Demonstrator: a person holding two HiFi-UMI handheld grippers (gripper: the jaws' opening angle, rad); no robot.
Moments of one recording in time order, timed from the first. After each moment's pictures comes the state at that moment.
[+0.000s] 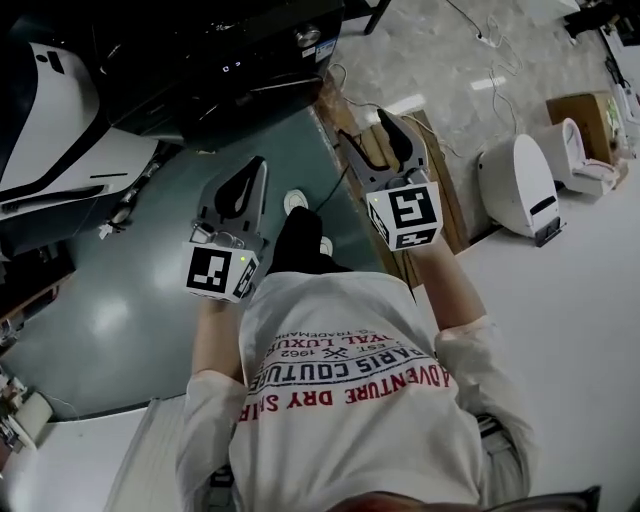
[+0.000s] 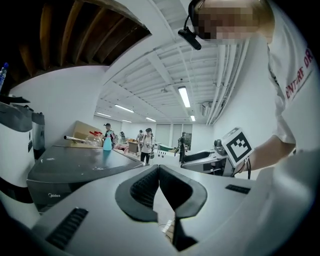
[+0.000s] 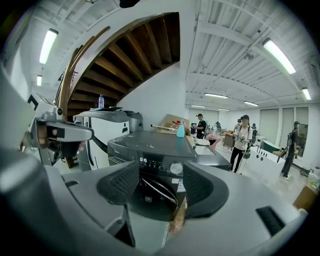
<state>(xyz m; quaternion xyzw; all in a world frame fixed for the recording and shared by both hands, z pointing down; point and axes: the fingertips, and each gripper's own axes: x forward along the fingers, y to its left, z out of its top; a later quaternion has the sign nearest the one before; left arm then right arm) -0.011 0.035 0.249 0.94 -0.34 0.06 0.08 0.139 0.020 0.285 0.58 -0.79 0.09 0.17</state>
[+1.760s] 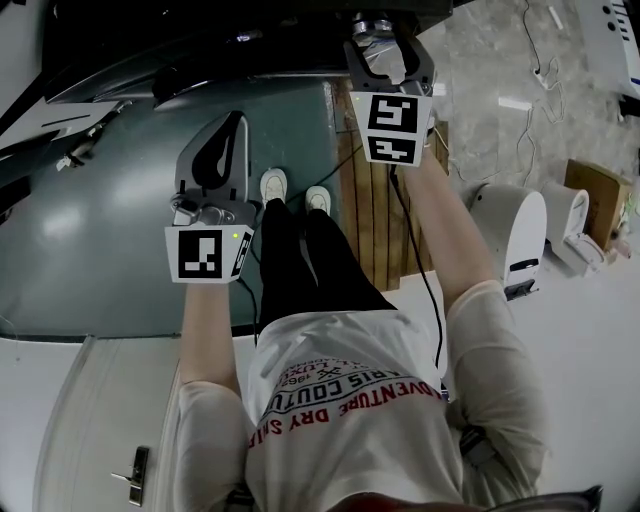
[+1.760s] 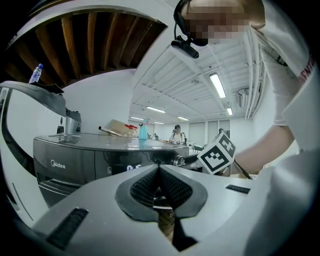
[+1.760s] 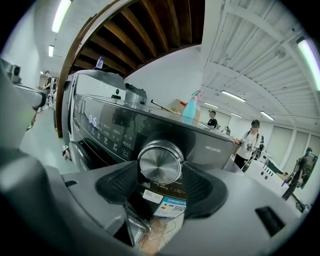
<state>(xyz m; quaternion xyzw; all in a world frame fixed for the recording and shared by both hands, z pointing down) -0.020 -0.101 0.400 0.84 -0.53 0.06 0.08 0.140 -0.229 0.470 0.54 -0.80 0.03 0.27</state>
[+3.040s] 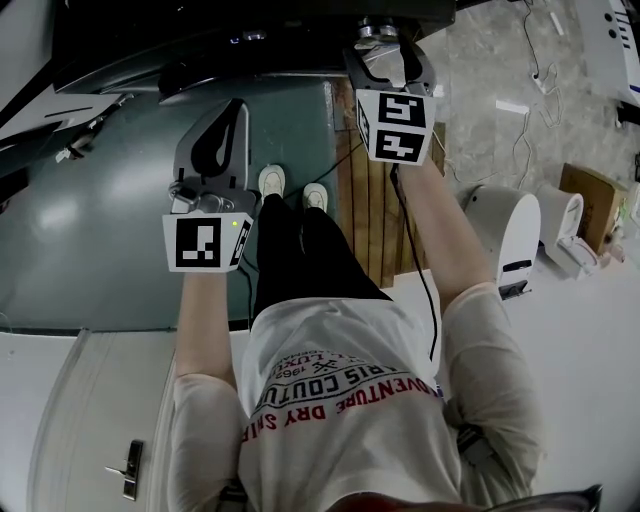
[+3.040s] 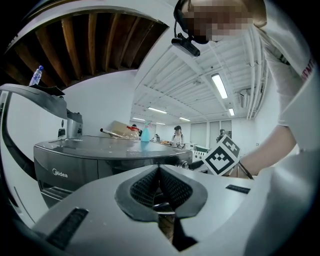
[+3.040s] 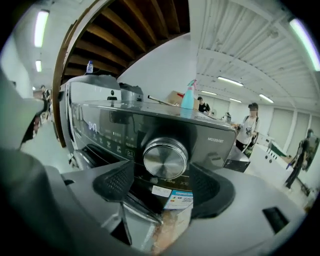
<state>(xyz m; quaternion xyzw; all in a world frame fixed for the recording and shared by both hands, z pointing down) -0.029 -0.112 0.383 0.84 -0.54 0.06 0.08 0.139 -0.225 0.475 0.54 -0.79 0.10 0.26</state>
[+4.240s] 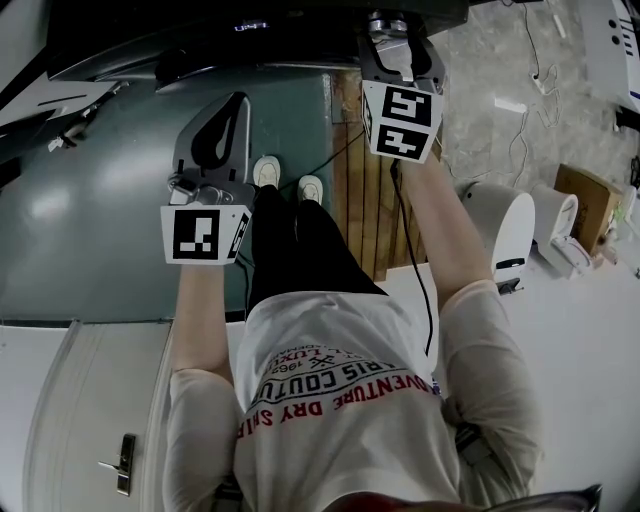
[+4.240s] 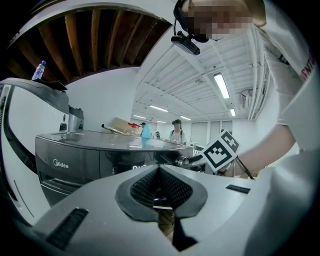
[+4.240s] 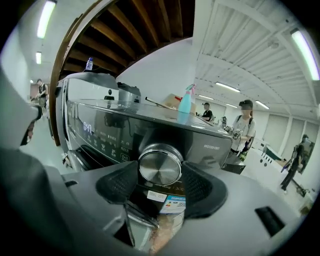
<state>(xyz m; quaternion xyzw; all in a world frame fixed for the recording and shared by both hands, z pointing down) -0.029 -0.108 0.398 0.83 -0.54 0.06 0.10 0.146 -0.231 0.467 0.56 -0.78 0.07 0.27</state>
